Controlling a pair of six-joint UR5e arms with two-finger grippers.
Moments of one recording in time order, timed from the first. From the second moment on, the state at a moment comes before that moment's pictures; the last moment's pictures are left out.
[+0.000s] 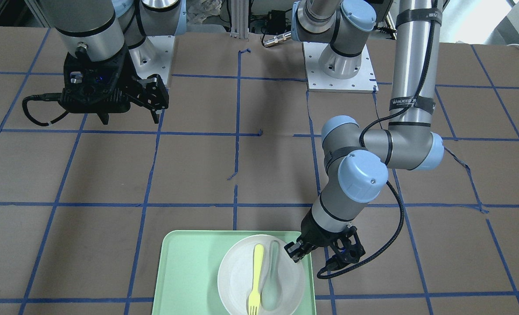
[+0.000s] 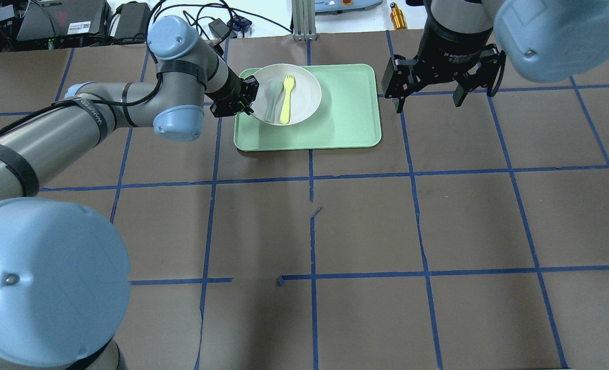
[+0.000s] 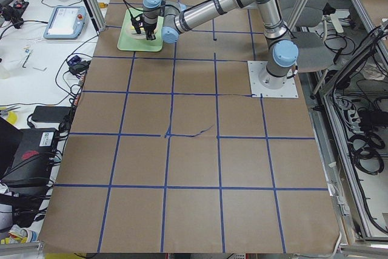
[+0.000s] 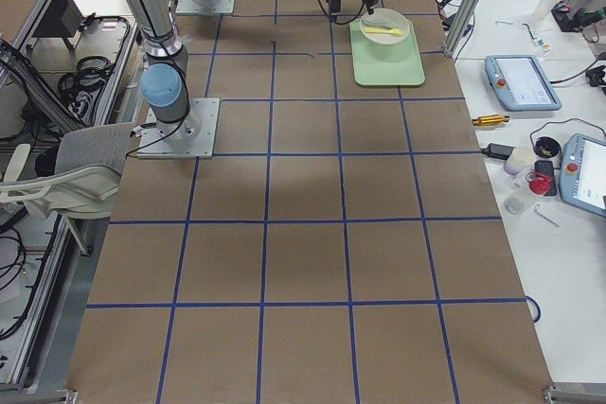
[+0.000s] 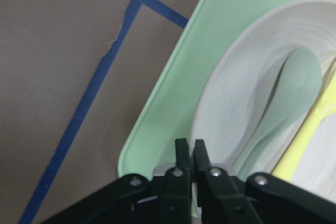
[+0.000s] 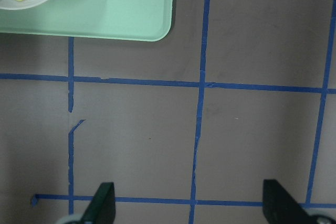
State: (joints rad) left arm -1.64 -2.17 -1.56 -0.72 1.37 -0.62; right arm 1.67 -1.50 1.49 -1.58 -1.59 0.04
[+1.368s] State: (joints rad) left arm -1.65 -2.14 -1.60 -0.63 1.53 -0.52; right arm 1.67 -1.50 1.50 -1.58 -1.59 0.04
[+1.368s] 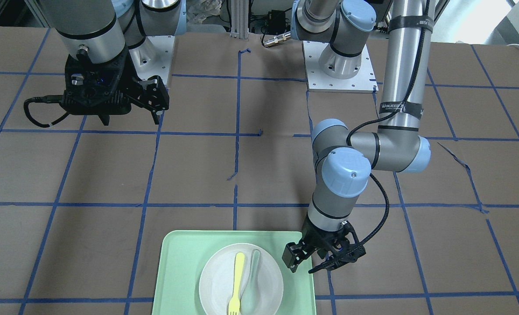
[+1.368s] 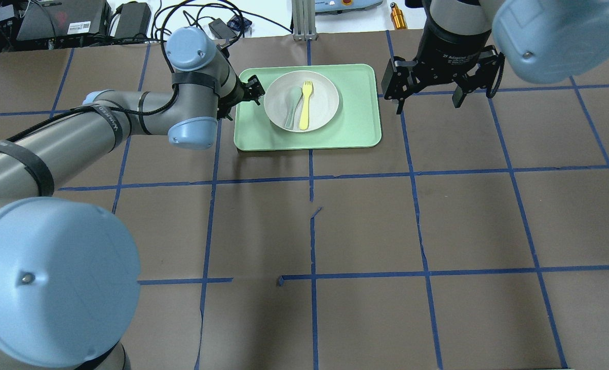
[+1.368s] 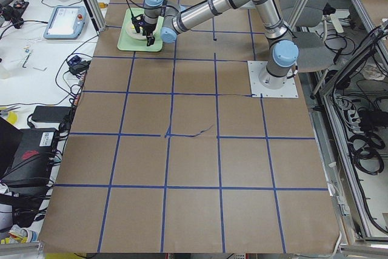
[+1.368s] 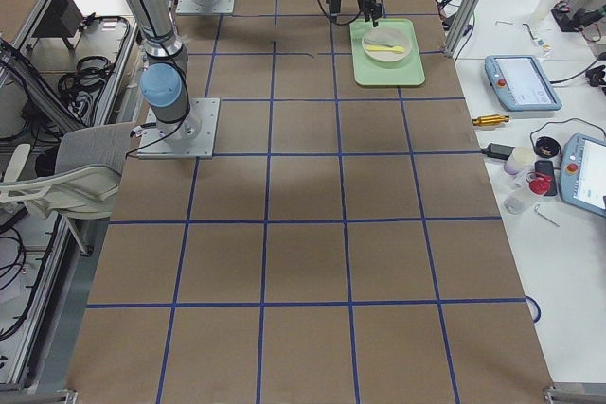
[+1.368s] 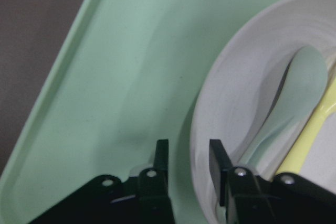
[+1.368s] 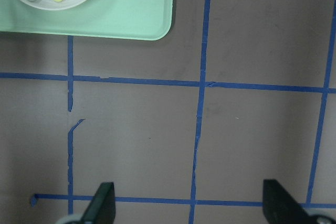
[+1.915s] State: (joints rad) left arm -1.61 -1.82 -1.59 -1.06 1.56 -0.31; right arm 1.67 -1.49 1.50 -1.60 -1.59 0.04
